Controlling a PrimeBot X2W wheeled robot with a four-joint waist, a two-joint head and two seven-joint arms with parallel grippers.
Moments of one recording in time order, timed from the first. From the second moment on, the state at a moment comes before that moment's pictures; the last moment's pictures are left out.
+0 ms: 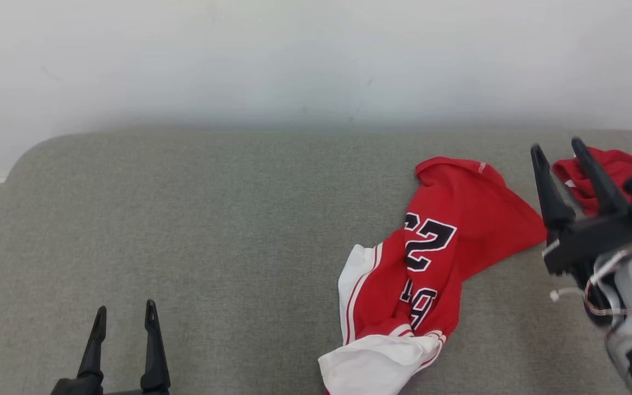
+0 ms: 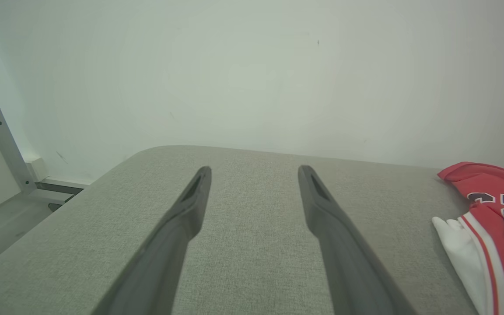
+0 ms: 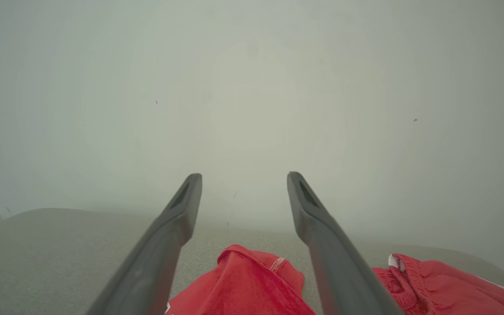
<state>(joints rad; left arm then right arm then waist) 0.02 0.05 0.01 0.09 -0.16 -0.01 -0.26 -0.55 -0.55 0.31 0.52 0.57 0.13 -0.26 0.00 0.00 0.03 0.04</state>
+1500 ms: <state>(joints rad) -0.33 0.05 -0.24 0.47 -0.14 -0.12 -0.24 0.07 -0.20 -0.05 0.02 0.38 0.13 -0.19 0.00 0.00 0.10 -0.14</state>
